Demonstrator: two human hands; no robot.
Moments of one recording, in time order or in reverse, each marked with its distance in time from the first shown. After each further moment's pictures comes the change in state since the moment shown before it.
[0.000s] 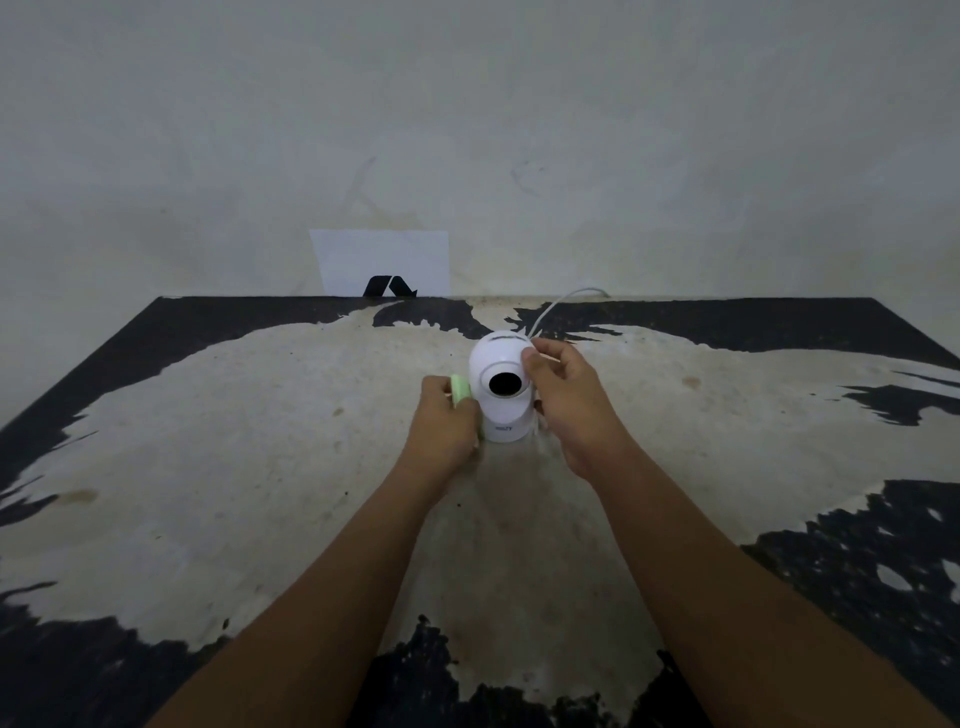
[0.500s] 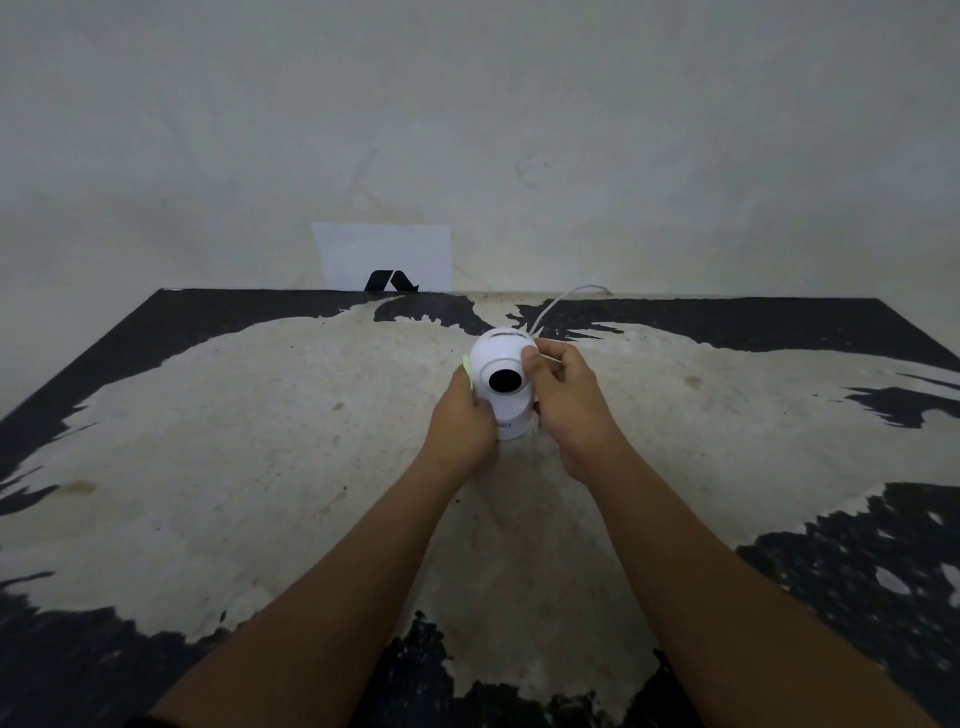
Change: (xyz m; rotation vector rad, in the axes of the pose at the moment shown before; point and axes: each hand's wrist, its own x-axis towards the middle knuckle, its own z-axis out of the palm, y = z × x) left_hand 0.000 -0.001 0.016 0.073 -0.052 0.263; right_hand 0.004 0.011 0.004 -0.021 0.060 -0.002
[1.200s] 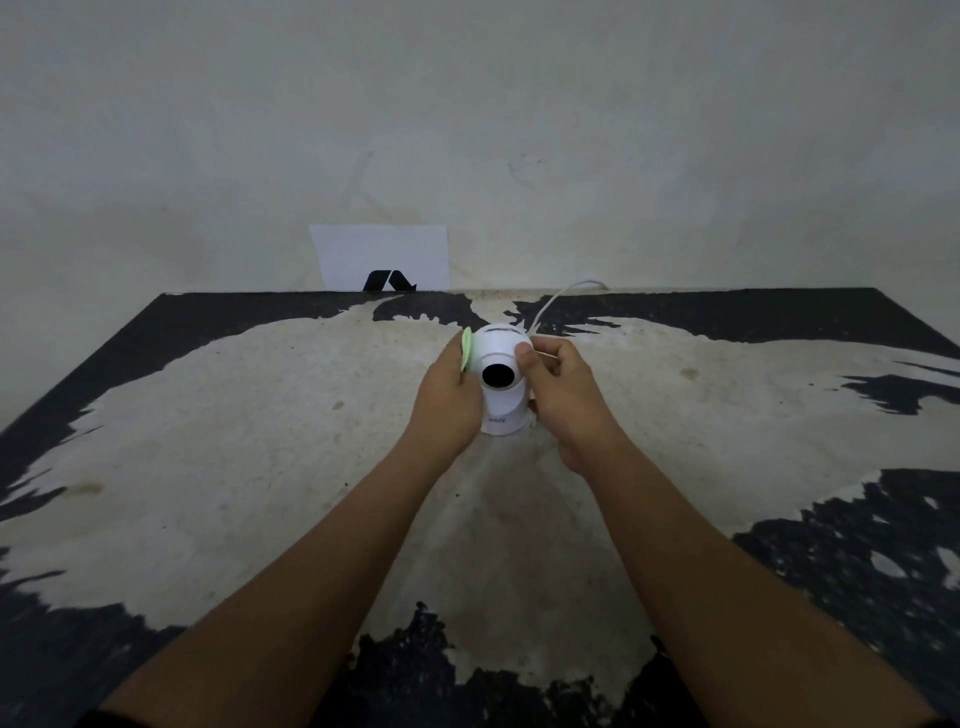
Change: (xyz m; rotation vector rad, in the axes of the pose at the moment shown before) left_hand 0.007 0.012 -0.015 -0.073 0.034 0.048; right_hand -0.001 0.000 -0.002 0.015 -0.028 0.005
